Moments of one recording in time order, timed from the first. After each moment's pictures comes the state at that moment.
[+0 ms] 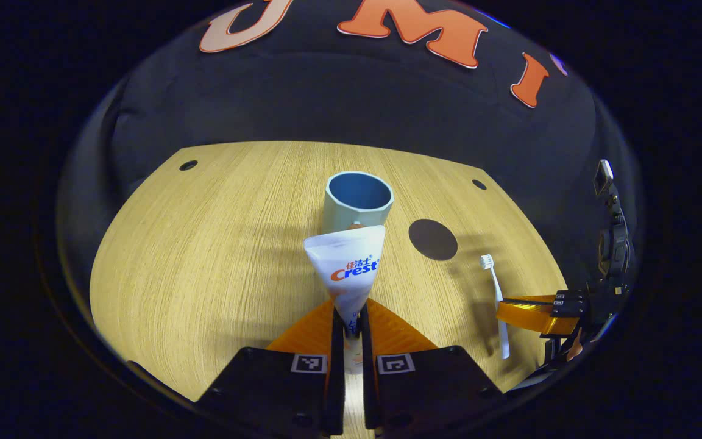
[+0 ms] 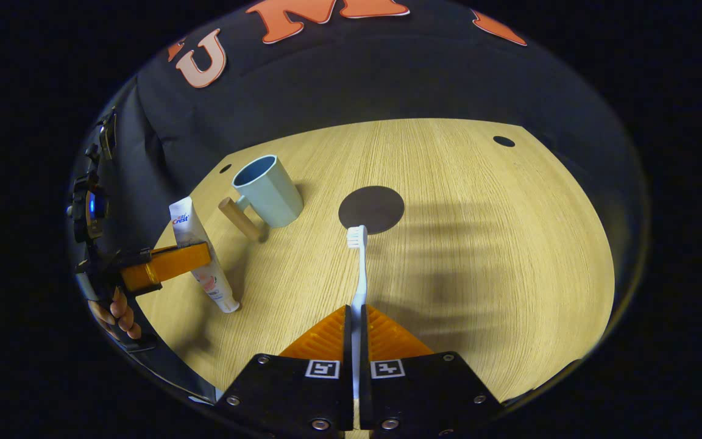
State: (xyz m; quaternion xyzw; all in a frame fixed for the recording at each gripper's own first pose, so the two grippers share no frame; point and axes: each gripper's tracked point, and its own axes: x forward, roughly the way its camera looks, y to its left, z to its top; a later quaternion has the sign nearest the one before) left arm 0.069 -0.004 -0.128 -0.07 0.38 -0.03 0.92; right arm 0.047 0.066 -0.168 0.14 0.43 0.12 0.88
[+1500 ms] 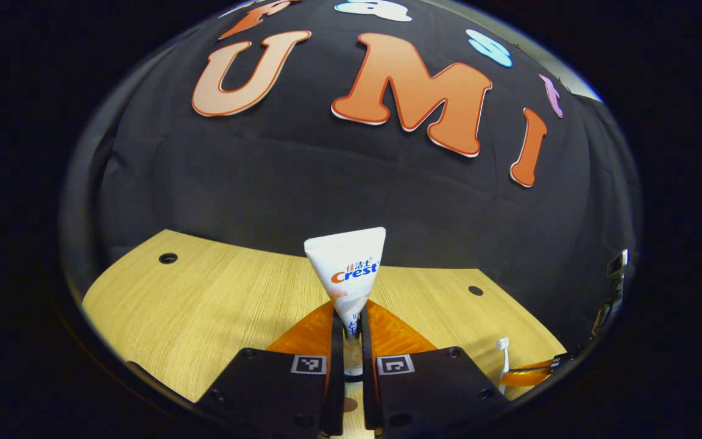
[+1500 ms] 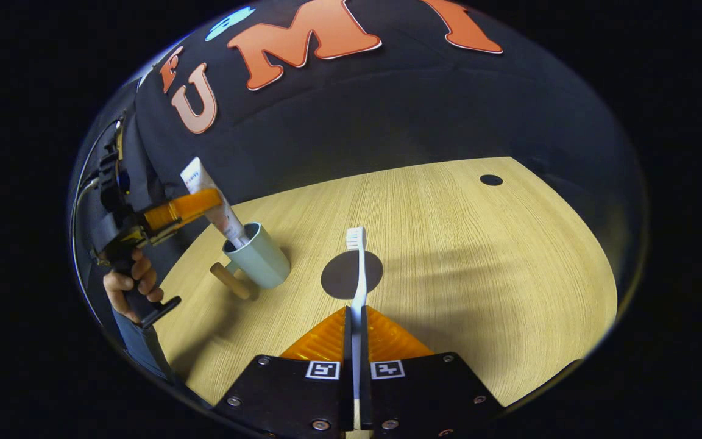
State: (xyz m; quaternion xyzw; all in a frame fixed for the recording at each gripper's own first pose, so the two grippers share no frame) left arm 0.224 0.008 -0.054 -0.10 0.18 -0.03 0.98; right arm 0.080 0.036 -0.147 0.19 0.32 0.10 0.92
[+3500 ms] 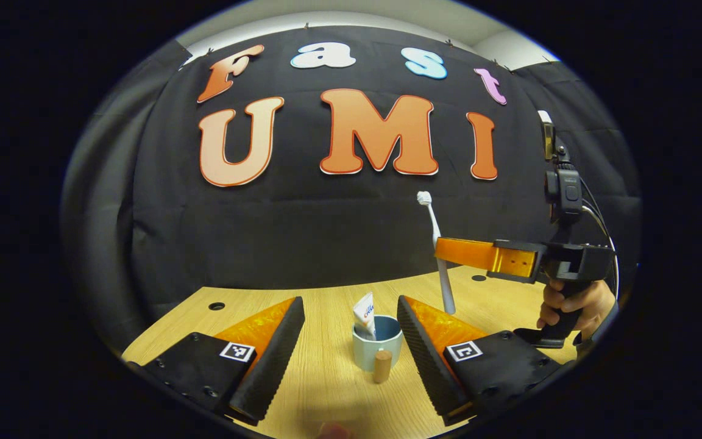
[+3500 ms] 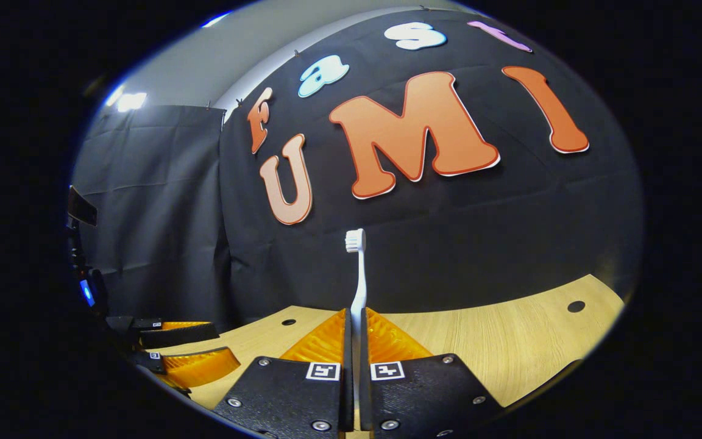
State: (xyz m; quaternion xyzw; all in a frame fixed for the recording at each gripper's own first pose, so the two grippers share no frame) left arm 0.087 0.042 -0.001 0.02 0.05 -0.01 1.00; right arm 0.175 0.118 -0.004 0.18 -0.02 0.20 0.96
